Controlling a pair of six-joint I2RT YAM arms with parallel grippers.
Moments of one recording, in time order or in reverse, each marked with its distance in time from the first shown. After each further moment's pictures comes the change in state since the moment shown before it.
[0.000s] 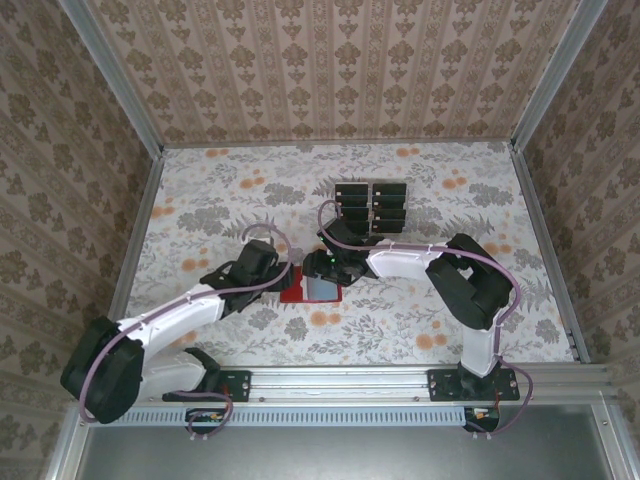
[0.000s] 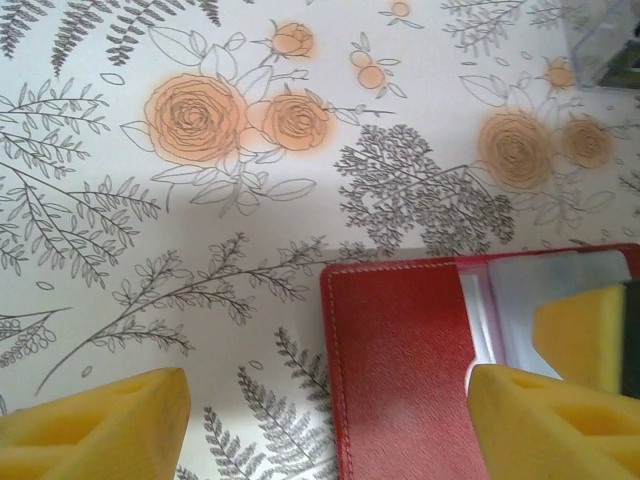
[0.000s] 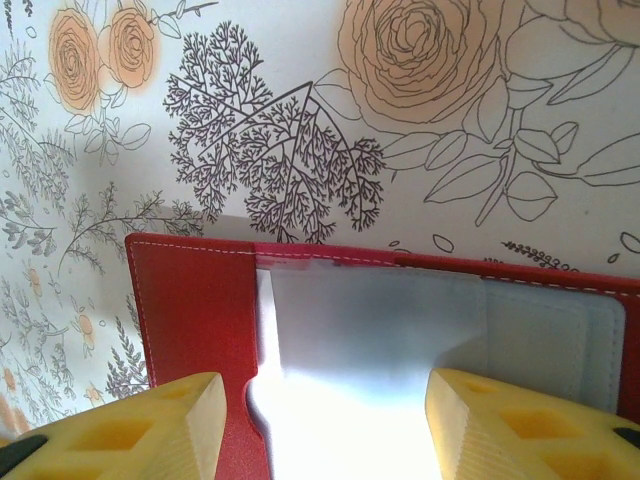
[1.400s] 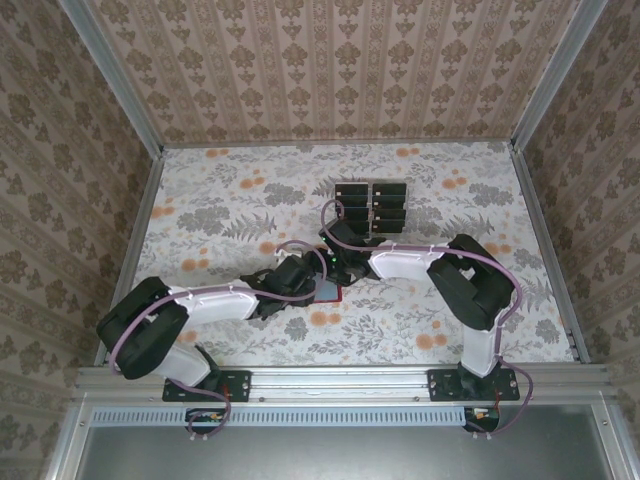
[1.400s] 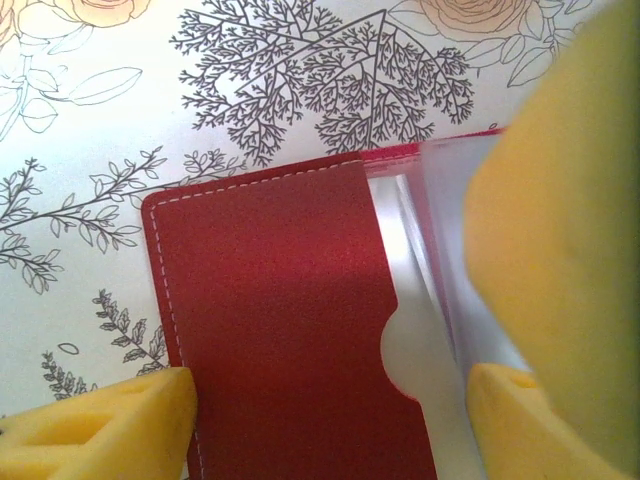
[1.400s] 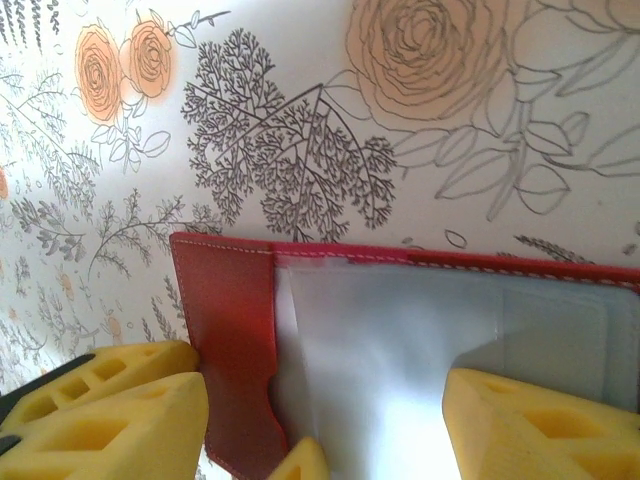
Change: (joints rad) left arm -0.206 0.293 0.045 0.093 -0.120 -0.049; right arm -0.020 -0.031 -0.045 0.047 -0.022 0.045
